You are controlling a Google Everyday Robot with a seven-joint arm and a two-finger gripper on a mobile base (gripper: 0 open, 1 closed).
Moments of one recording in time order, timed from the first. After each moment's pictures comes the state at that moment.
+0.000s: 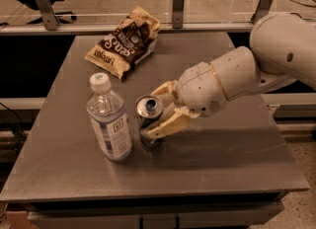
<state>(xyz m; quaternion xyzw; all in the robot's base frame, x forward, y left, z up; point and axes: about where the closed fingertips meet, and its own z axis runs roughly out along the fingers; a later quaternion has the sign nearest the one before) 0.423 0.014 0.896 -0.68 0.53 0.35 0.36</state>
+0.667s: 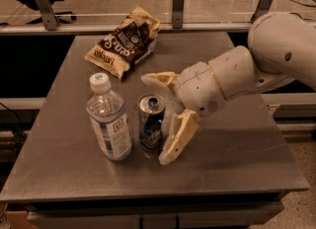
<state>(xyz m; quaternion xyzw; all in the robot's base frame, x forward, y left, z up) 0.421 0.017 0.897 -0.69 0.53 0.35 0.36</state>
